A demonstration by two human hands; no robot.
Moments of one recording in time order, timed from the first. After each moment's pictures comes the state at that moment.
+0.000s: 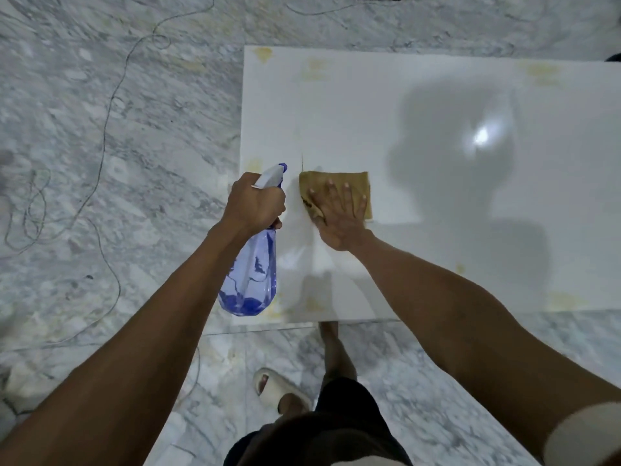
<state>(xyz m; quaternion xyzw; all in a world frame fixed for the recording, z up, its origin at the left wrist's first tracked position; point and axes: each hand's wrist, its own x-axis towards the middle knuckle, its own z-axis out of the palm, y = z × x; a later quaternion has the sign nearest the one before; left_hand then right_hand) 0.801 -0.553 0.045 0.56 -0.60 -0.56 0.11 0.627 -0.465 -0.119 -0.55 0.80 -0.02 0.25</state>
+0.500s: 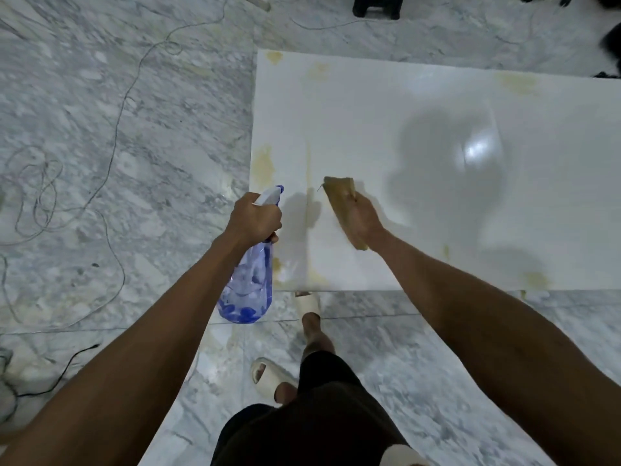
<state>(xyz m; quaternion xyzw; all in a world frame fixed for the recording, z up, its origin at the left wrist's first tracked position) 0.859 -0.497 0.047 0.57 -0.56 -0.59 0.11 0.653 -0.410 -0.024 -0.26 0.79 -0.37 0.42</state>
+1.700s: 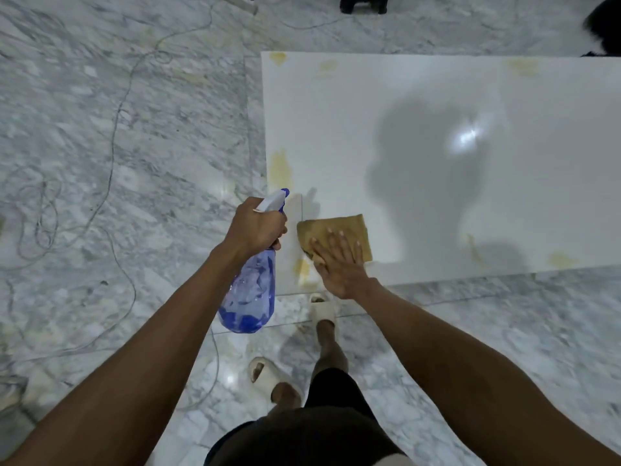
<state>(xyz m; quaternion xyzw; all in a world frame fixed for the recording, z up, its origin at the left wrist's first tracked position) 0.912 -0.522 0.049 0.53 -0.61 -0.58 0.08 0.771 -0.370 -0.115 -0.52 0.81 0.04 0.27</state>
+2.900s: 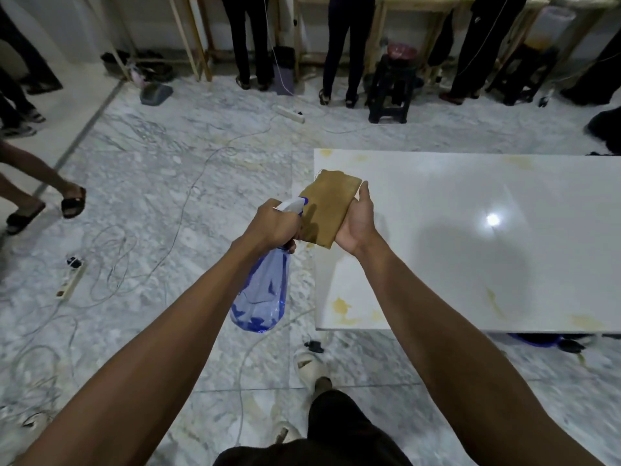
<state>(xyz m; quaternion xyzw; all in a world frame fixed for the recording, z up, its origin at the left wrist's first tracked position) 0.980 -0.546 0.168 0.50 -0.65 -0.55 0.17 0.812 -0.502 0.111 -0.08 0.41 -0.70 0.58</state>
